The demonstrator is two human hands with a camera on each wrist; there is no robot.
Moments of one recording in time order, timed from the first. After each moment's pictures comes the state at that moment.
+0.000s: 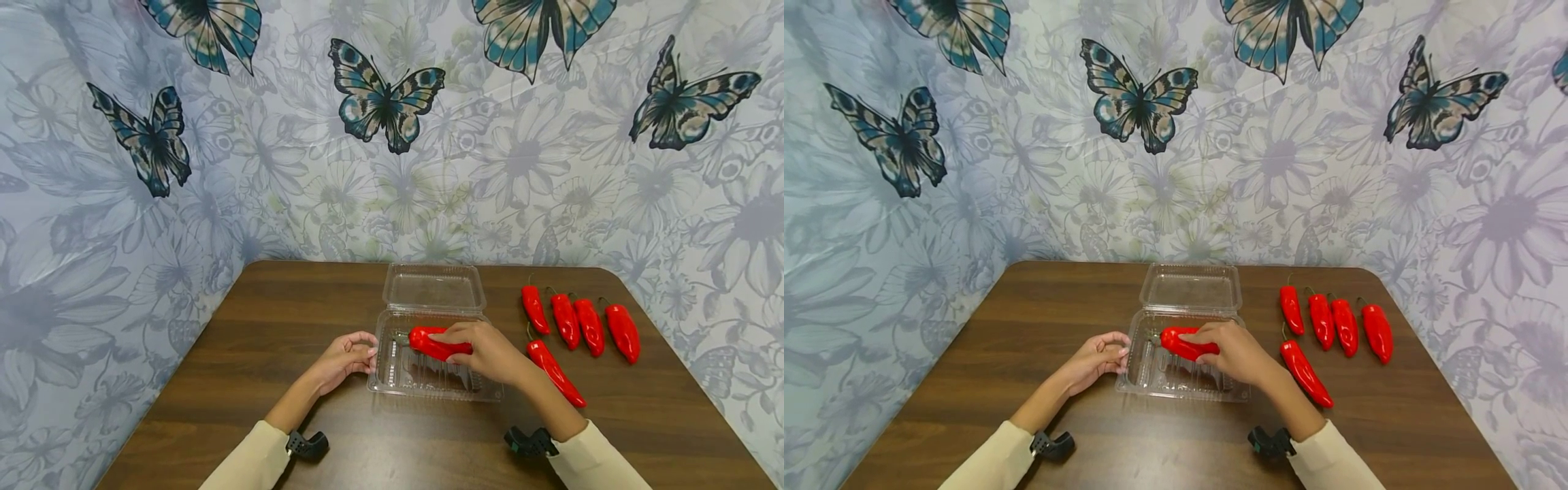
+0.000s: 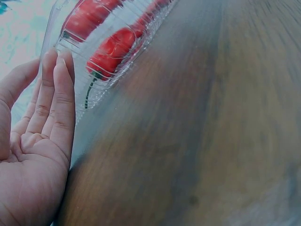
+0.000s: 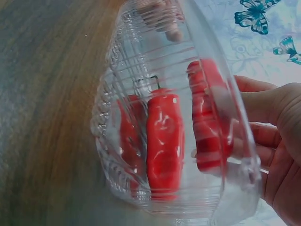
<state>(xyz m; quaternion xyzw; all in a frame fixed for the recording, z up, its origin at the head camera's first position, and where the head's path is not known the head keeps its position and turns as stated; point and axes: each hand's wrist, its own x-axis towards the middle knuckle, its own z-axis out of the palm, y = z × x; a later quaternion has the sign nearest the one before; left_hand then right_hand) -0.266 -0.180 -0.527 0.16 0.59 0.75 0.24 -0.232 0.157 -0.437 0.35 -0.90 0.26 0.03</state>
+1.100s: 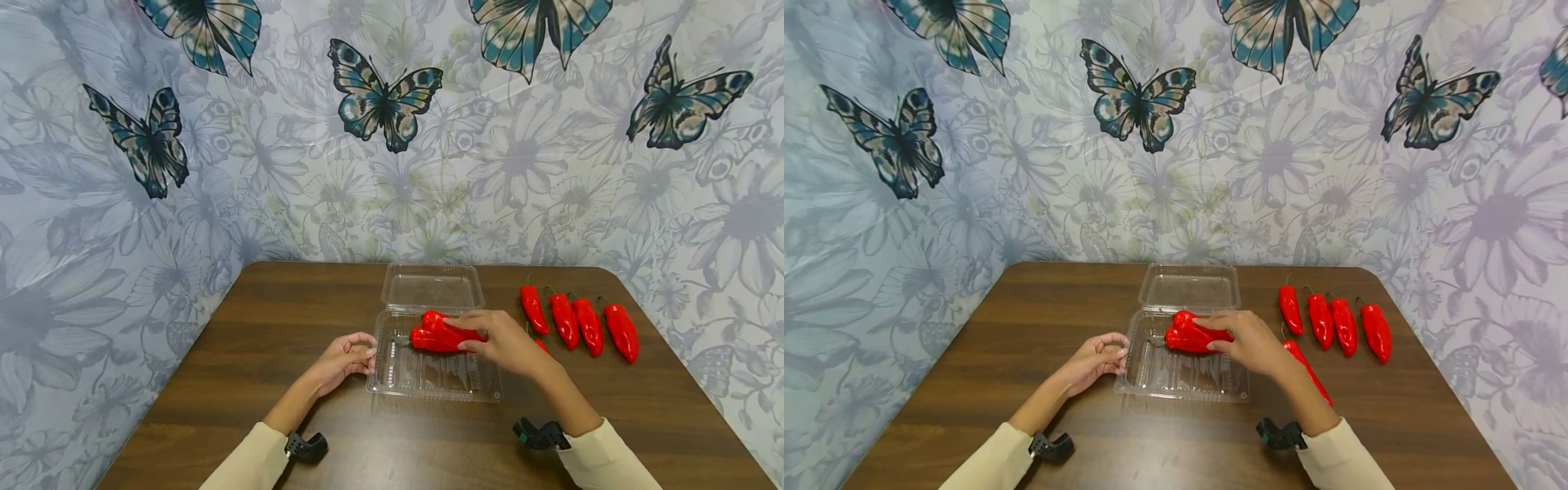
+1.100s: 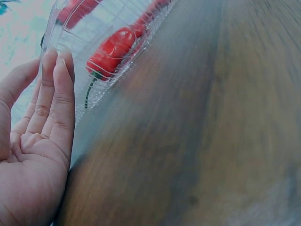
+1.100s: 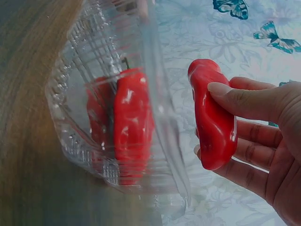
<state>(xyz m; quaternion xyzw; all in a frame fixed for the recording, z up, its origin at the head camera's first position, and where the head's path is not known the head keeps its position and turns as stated) -0.265 -0.180 -0.526 0.17 0.59 0.75 0.24 -0.235 0.179 -0.421 0.33 -0.89 0.31 0.06</state>
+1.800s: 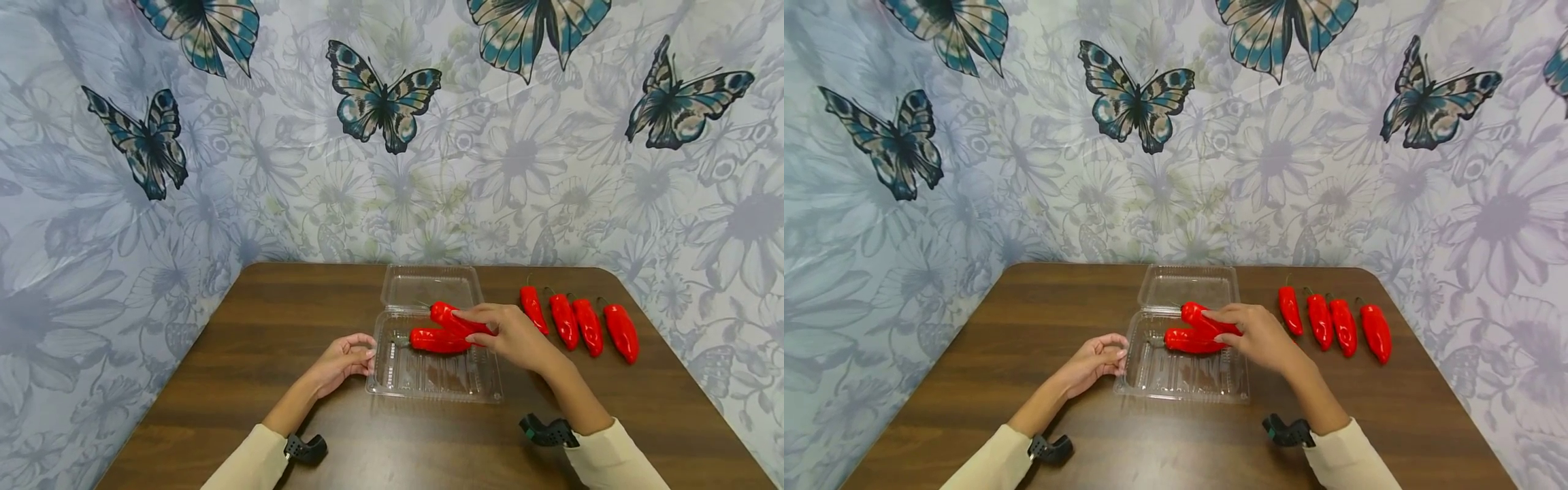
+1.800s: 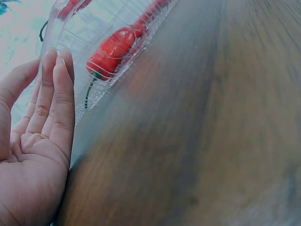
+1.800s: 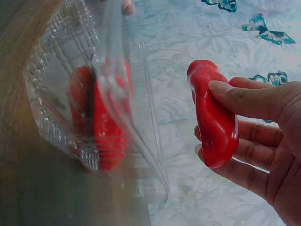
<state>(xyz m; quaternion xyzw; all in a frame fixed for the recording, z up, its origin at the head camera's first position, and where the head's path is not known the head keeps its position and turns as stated) -0.265 -0.180 -0.529 0.16 0.60 0.75 0.24 -0.235 0.195 -0.410 0.31 -0.89 0.33 0.06</state>
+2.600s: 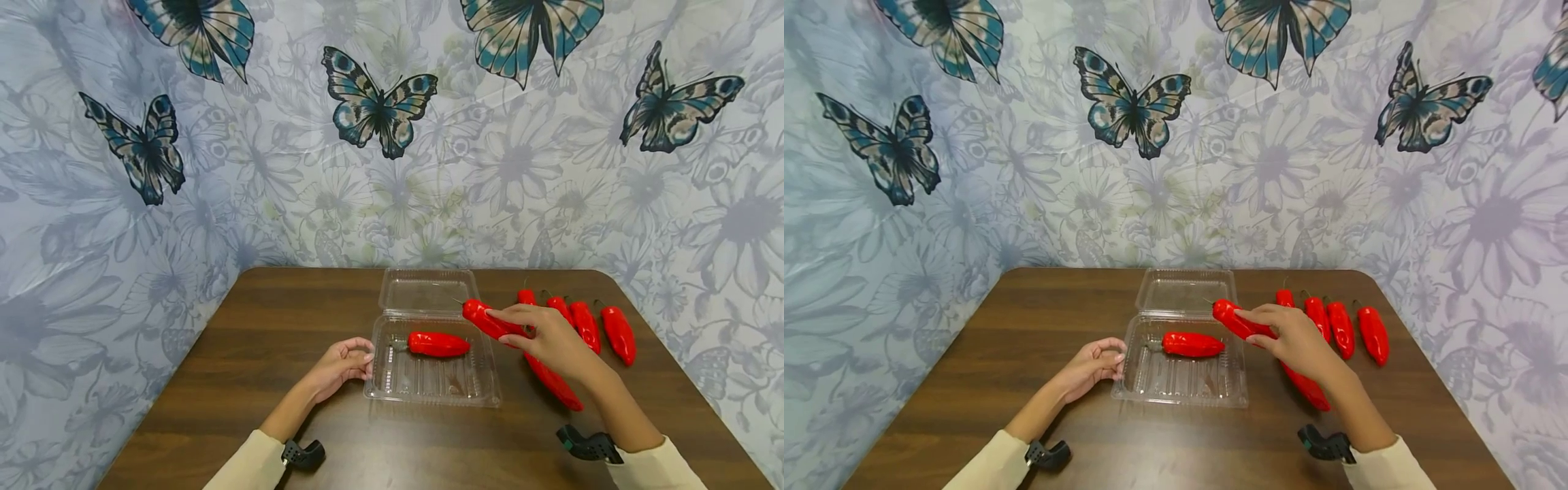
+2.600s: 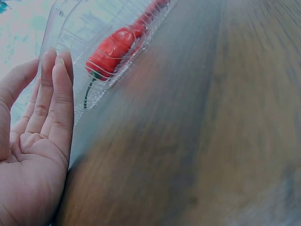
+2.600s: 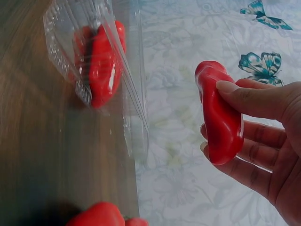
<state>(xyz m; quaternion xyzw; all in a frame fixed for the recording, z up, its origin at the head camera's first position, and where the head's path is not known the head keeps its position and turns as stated) -0.266 -0.180 -0.531 0.16 0.60 0.75 0.24 -0.211 0.240 -0.398 0.26 -0.91 0.30 0.11</state>
